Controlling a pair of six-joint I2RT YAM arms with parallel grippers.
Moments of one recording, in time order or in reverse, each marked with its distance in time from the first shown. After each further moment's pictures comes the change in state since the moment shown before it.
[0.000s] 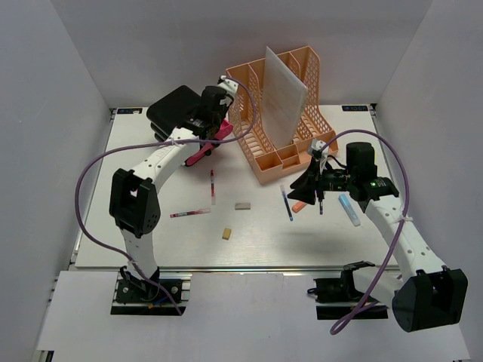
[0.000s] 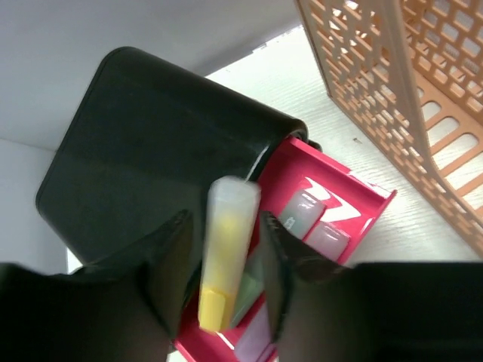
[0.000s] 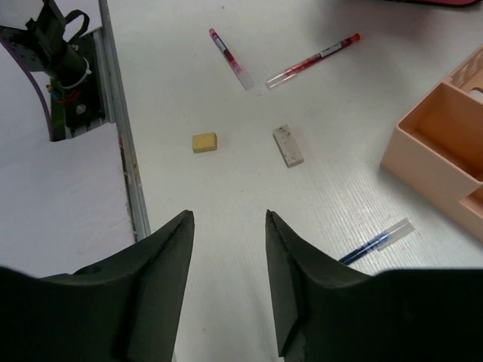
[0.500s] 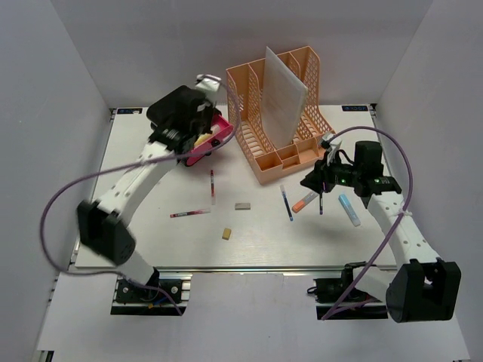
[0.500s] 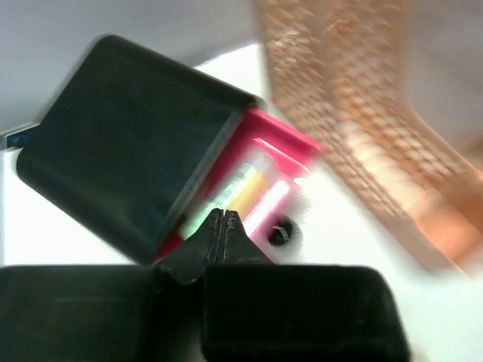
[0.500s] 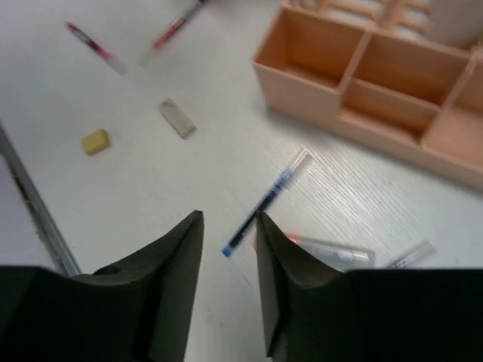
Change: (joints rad) left arm 0.004 -0.261 -0.138 -0.059 0.139 -0.189; right arm -0.107 0.039 -0.024 0.068 0.222 0.052
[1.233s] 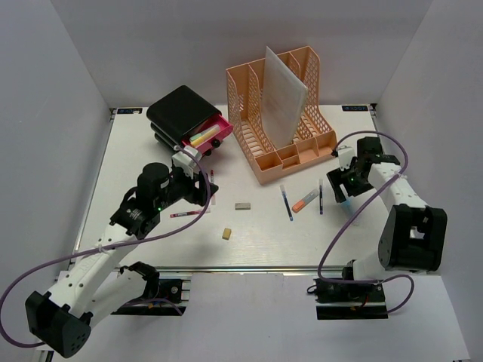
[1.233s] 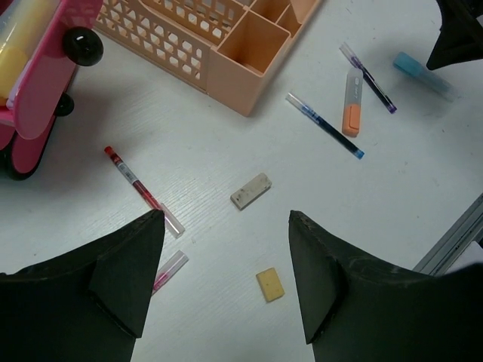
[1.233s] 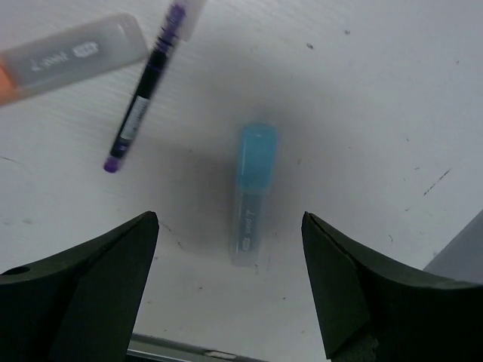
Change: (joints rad) left arm -0.014 -0.772 -0.827 0.140 0.556 -0.168; right arm -0.134 0.334 0.163 -0.361 0.716 -0.188
